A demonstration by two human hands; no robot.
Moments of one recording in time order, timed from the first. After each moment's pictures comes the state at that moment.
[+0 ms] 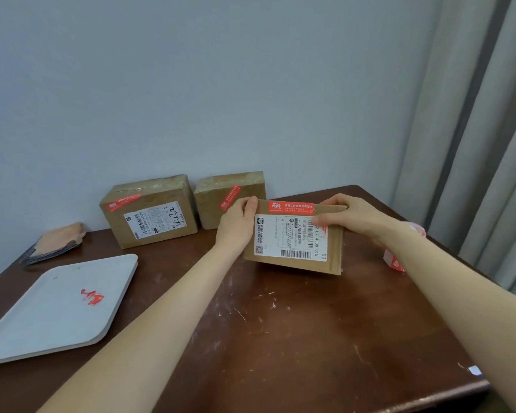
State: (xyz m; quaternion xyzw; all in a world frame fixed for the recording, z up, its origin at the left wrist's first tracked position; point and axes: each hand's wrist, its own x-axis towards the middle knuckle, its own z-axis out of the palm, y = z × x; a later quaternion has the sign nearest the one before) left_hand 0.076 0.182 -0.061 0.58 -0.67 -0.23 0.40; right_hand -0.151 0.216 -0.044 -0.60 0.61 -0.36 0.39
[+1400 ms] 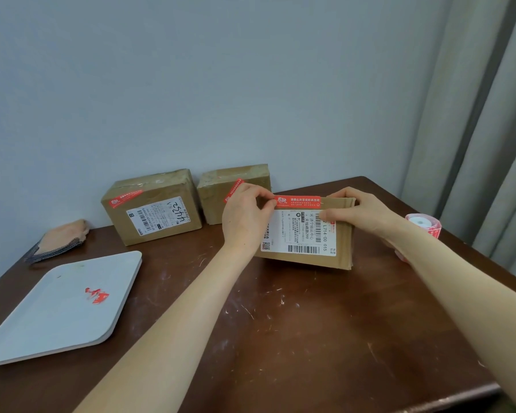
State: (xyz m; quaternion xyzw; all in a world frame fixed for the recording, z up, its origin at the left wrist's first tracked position) left_hand 0.066 0.197 -0.051 0.55 -0.70 -0.05 0.45; right_hand -0.145 0.218 -0.053 -0.59 0.60 -0.40 0.37
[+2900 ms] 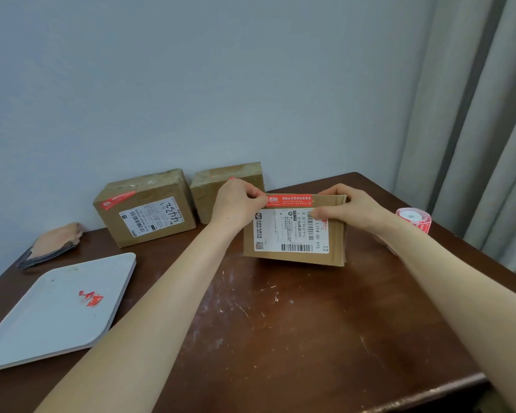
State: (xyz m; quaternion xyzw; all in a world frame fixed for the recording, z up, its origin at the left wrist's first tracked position) left_hand 0.068 0.195 -0.020 0.59 -0.72 -0.16 0.33; right_hand -0.145 0.221 -0.053 -0.59 0.60 -0.39 0.37
